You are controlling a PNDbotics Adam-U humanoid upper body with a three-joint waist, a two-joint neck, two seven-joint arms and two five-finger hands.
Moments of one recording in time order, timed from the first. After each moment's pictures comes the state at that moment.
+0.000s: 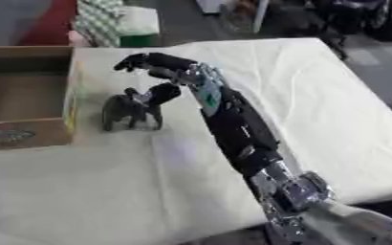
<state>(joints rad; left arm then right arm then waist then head) -0.19 0.29 0.06 -1.79 0.26 0.06 -0.09 -0.81 -0.25 -0.07 -0.98 0.85 -0.70 0.46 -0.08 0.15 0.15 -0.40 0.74</state>
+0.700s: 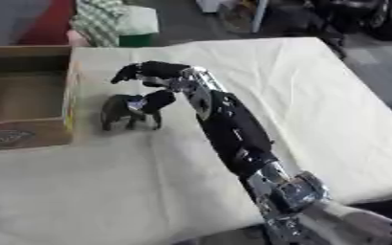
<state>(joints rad) -0.19 0.29 0.06 -1.79 0.25 0.07 -0.10 -0.82 -0.23 -0.03 -0.96 0.98 -0.70 0.46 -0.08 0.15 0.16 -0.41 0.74</state>
